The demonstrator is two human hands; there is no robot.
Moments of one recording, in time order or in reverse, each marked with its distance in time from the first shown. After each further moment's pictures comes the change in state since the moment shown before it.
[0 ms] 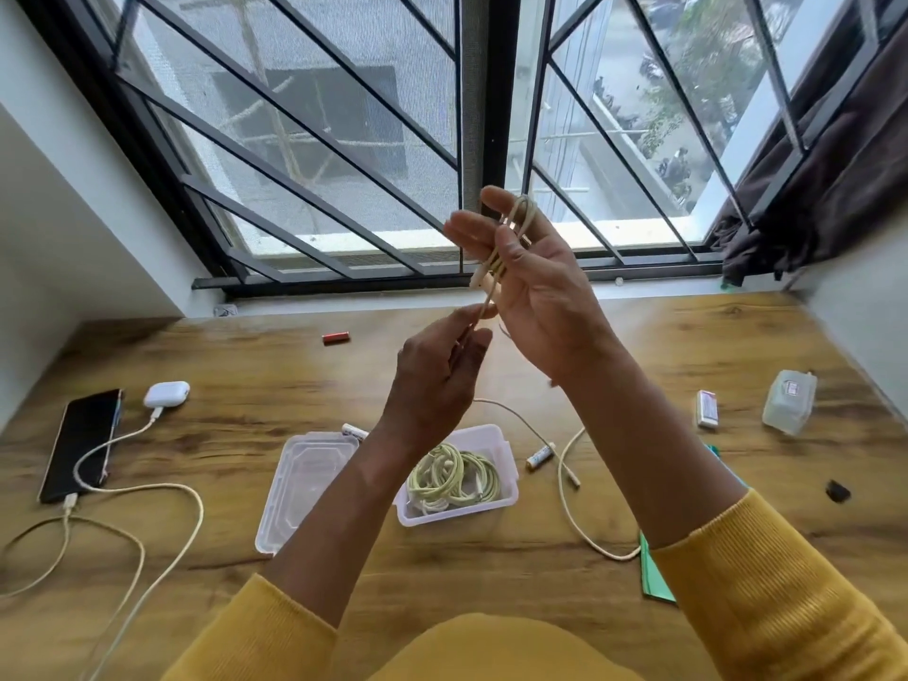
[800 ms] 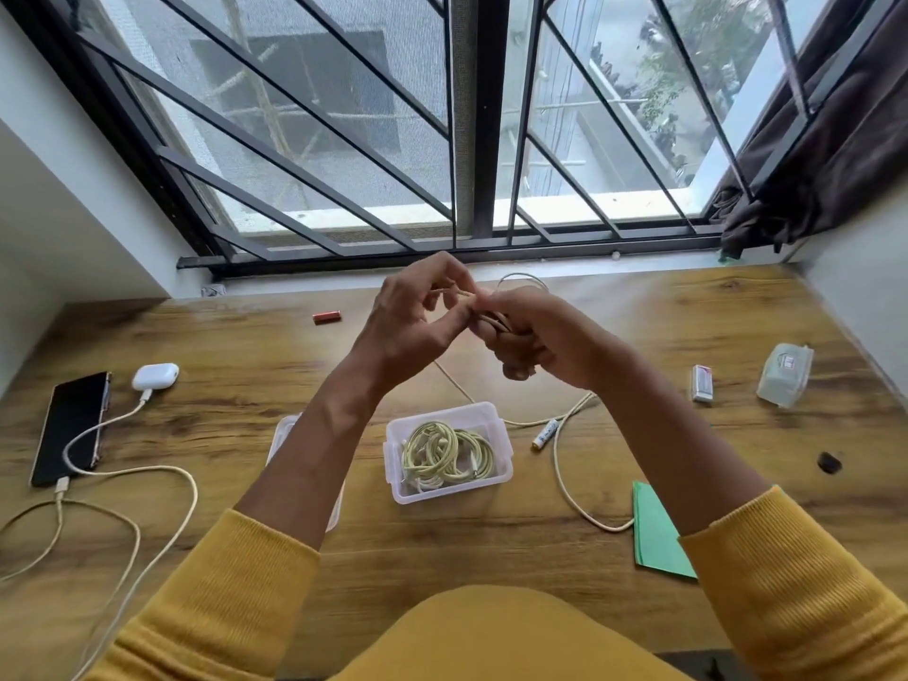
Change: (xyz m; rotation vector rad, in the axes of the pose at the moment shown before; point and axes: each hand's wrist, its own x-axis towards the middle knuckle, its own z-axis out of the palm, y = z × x) left_hand 0.033 -0.012 -0.026 0.009 -0.176 0.044; right_hand -0.034 0.010 -0.036 -0.413 -0.222 0.552
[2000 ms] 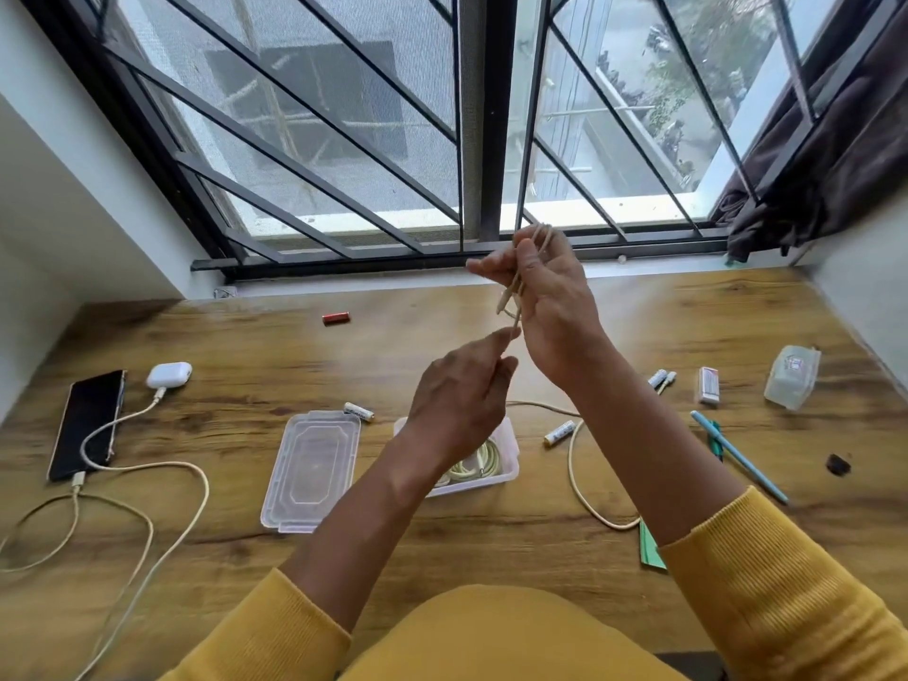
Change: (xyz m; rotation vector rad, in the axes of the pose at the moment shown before) left_hand -0.052 0.027 0.059 0.253 -0.113 -0.137; right_hand 0.022 0.003 0.018 0.370 0.515 -0.497
